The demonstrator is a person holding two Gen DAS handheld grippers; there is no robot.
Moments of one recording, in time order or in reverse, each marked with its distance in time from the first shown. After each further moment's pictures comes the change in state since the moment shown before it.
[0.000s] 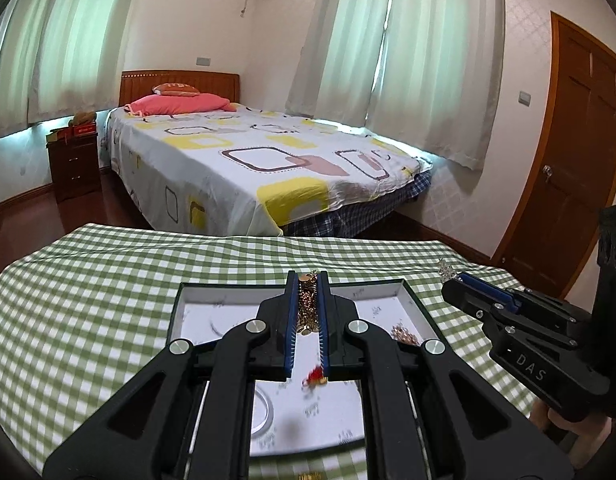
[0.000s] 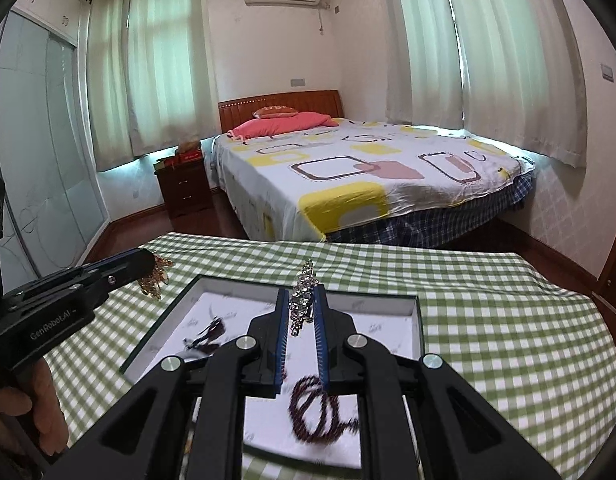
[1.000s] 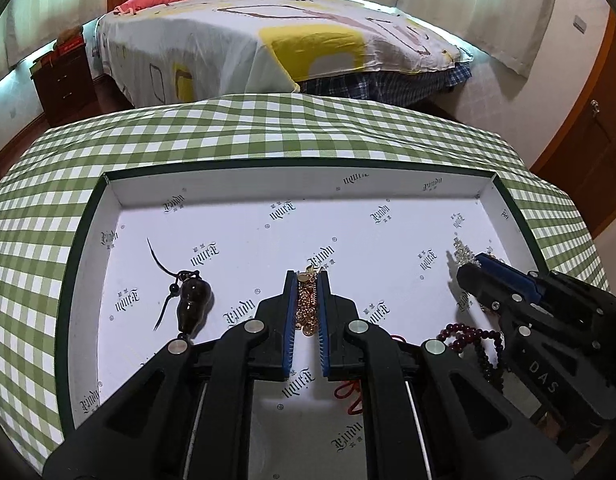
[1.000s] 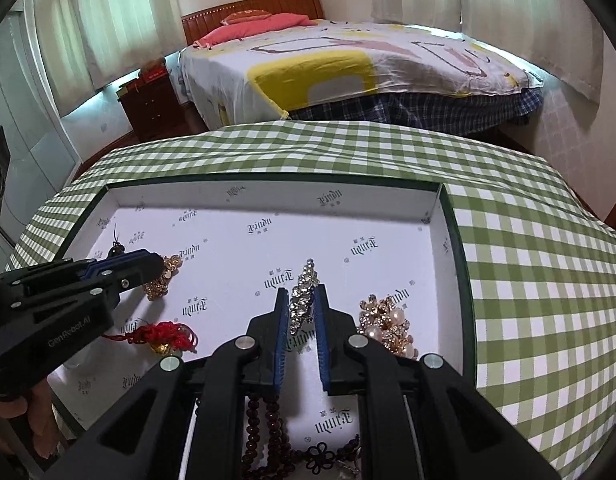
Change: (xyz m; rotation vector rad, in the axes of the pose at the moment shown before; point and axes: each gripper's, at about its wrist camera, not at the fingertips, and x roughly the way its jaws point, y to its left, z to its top) left arm 0.158 0.014 -0.052 -0.022 0.450 0.063; right arm 0.127 -0.039 -0.050 0.061 0.372 -0.045
